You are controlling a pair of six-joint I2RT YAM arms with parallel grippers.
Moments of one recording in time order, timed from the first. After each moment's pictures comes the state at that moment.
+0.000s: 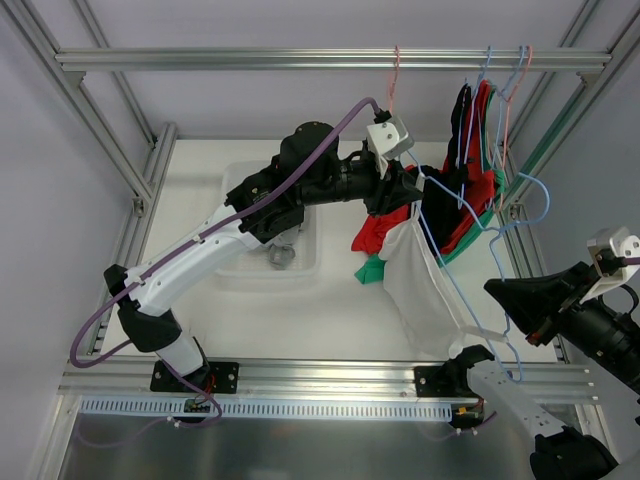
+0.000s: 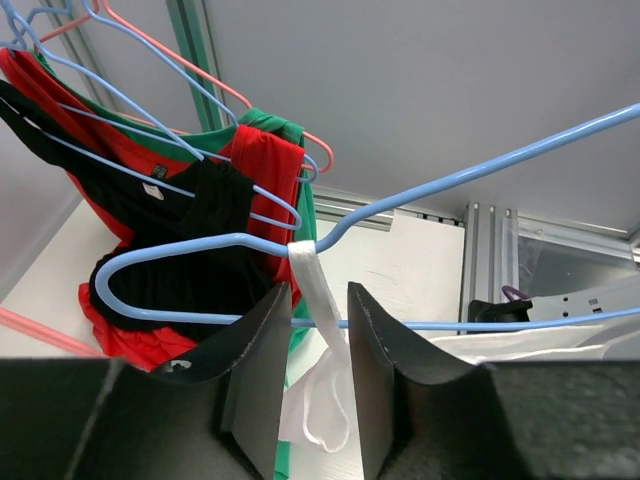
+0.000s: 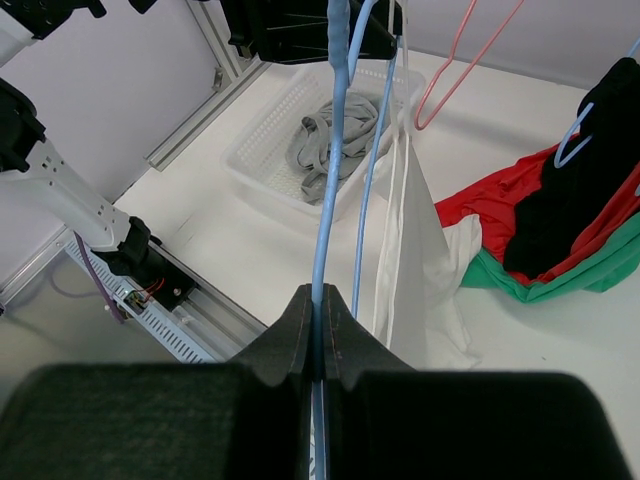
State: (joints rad) left arm -1.01 1.62 1.93 -0.38 0.30 0.00; right arm 0.31 0.74 1.99 -1.43 -0.37 0.16
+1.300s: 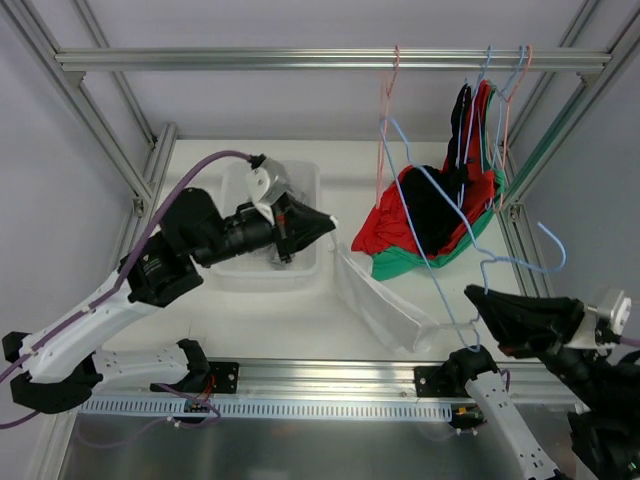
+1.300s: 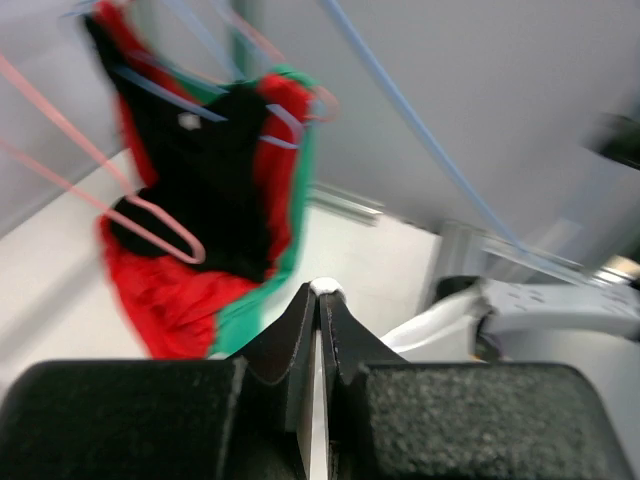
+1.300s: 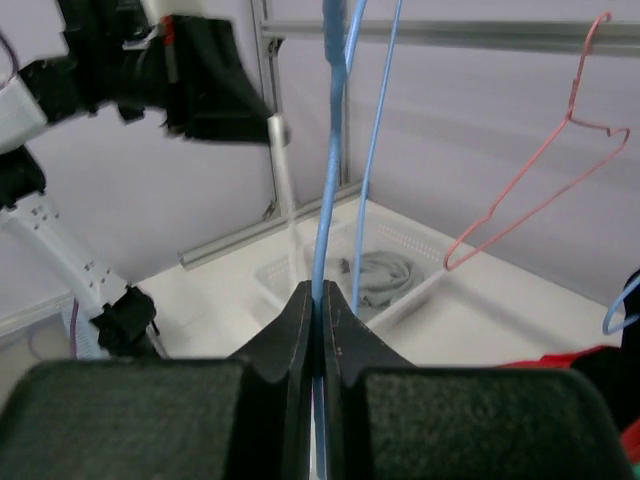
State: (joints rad) left arm -1.01 1.06 1.41 -0.31 0.13 -0.14; right arm 0.31 0.25 1.31 -0.78 -0.54 0.17
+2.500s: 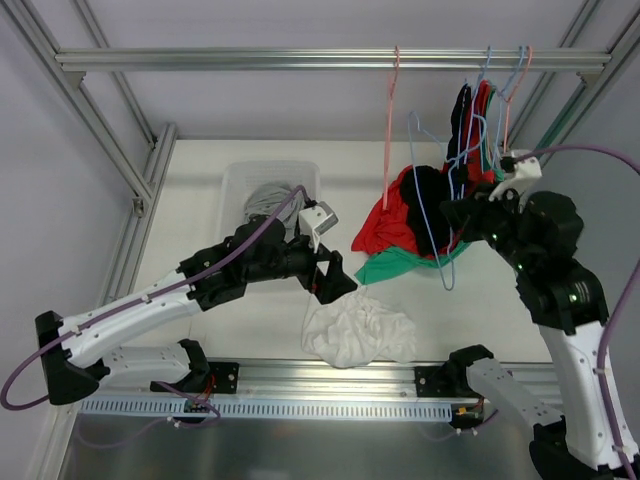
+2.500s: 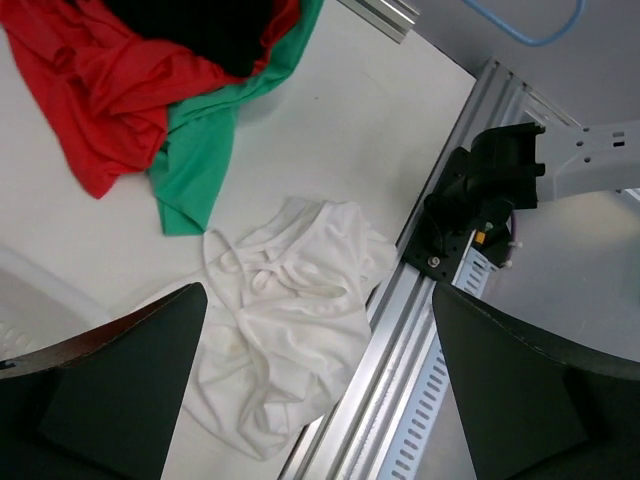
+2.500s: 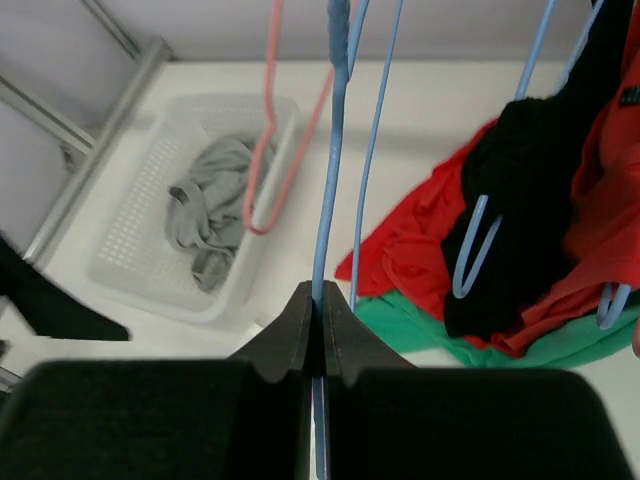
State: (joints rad) left arm -1.03 1.10 1.05 -0.30 0.17 -0.31; right arm 0.31 0.77 1.31 -0.74 -0.12 0.27
